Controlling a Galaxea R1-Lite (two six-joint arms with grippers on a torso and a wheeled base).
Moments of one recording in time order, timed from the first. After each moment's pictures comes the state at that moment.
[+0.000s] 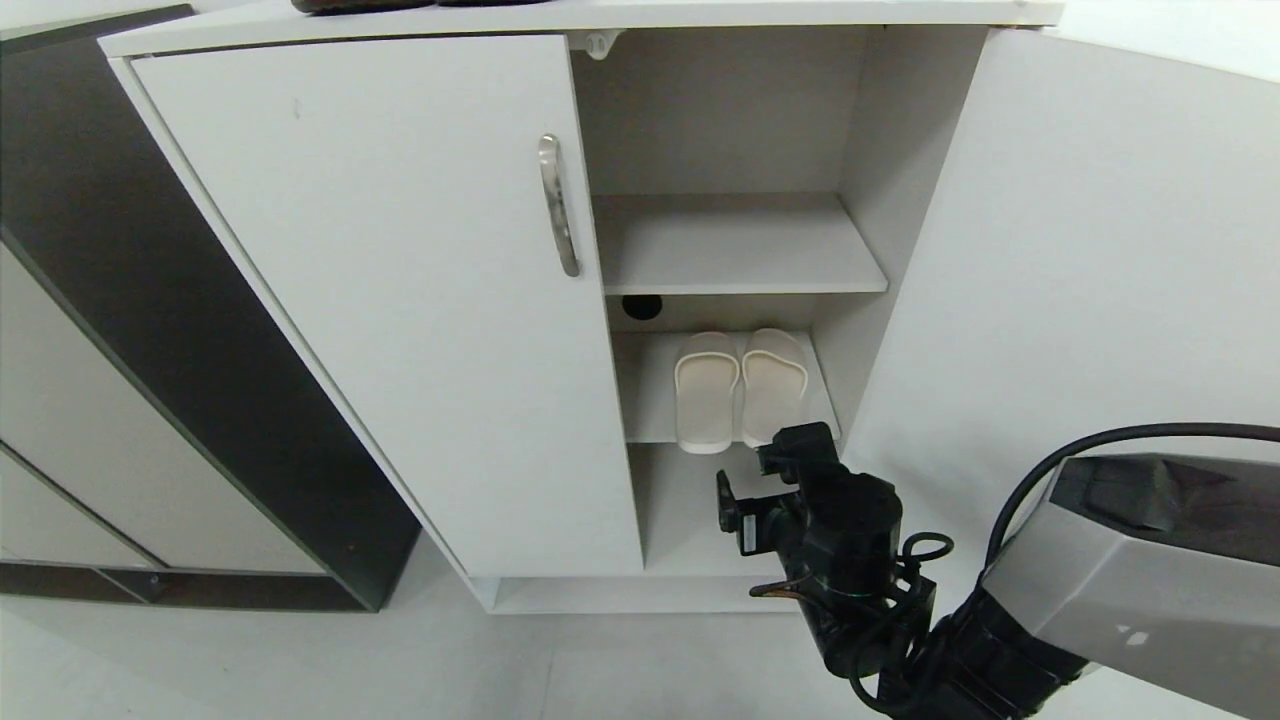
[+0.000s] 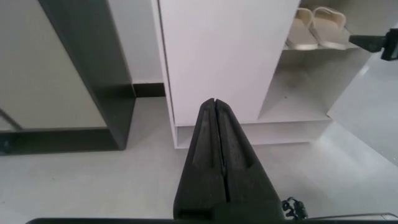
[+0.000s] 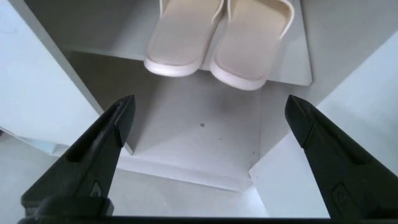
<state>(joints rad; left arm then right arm) 0.00 0.00 0.00 0.00 -0.02 0.00 0.81 2.20 -0.81 -1.33 -0.65 0.01</state>
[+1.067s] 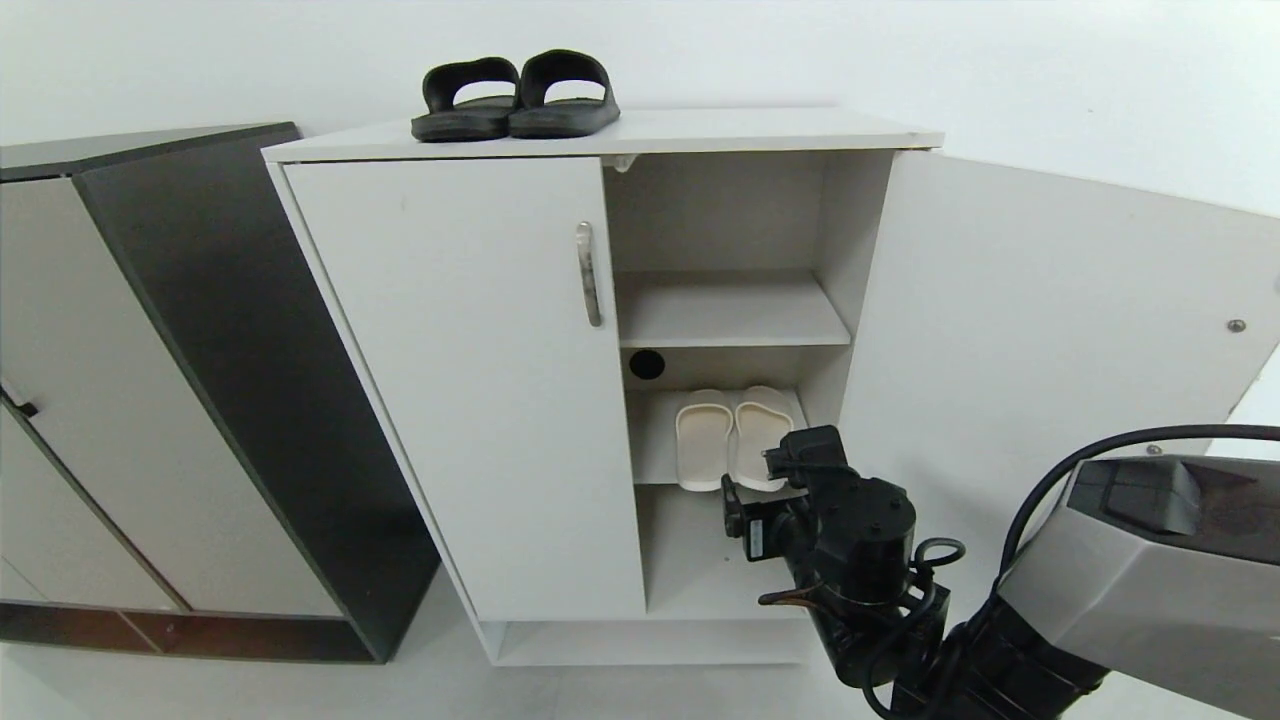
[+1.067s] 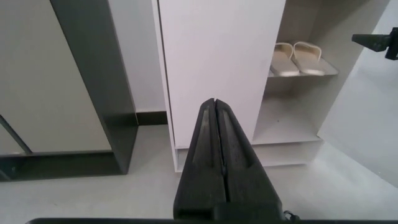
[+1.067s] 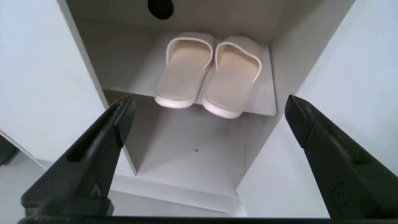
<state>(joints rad) 0.00 0.00 0.00 0.00 -0.02 0.00 0.81 2.18 -0.77 -1.35 -0.65 0.01</state>
